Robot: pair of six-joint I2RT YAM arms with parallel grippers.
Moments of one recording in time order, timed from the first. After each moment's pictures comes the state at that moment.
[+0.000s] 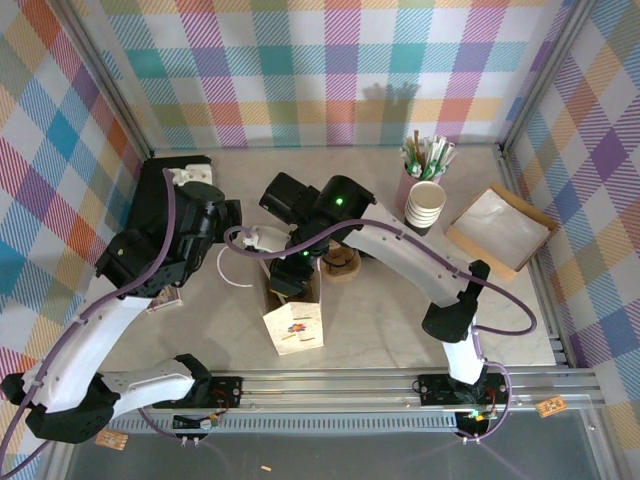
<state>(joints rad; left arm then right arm) -0.68 1.08 1.53 -1.11 -0.64 -0.42 1.09 1.97 2.36 -1.56 -0.34 -0.24</state>
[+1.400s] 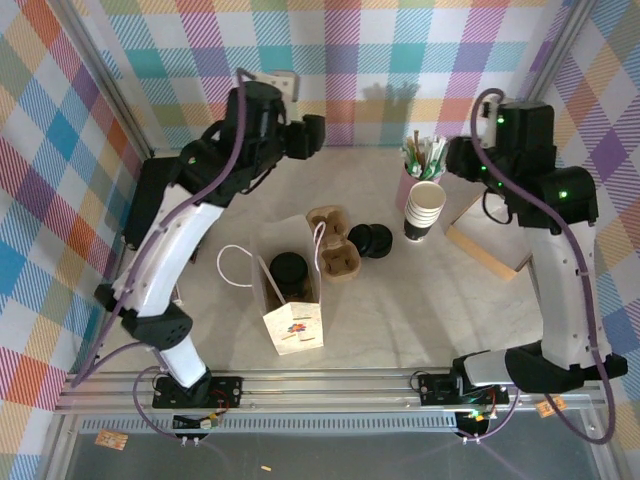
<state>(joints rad) -0.70 1.74 2.32 -0.97 -0.26 -0.28 0.21 1.36 2.00 -1.23 0.18 0.28</state>
